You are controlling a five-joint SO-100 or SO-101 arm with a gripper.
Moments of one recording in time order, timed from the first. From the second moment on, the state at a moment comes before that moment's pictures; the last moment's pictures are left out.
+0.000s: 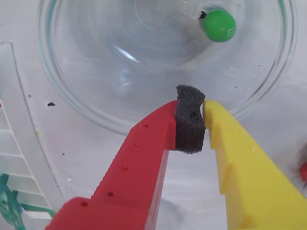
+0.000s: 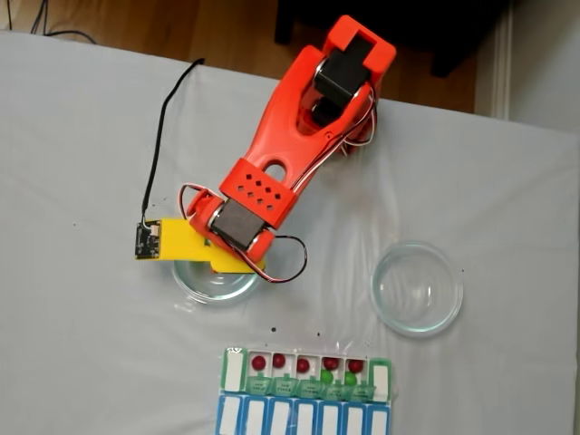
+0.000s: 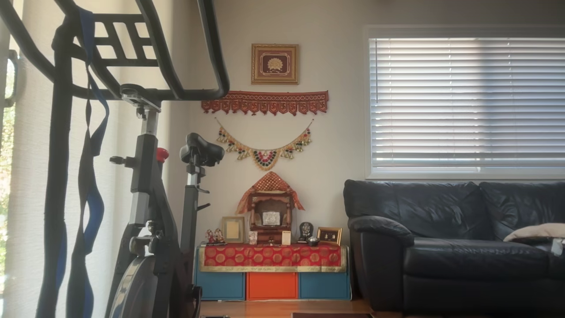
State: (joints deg) arm 25.2 106.0 97.8 83.8 -34.2
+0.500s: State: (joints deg) arm 28.8 106.4 102.1 77.8 -40.1
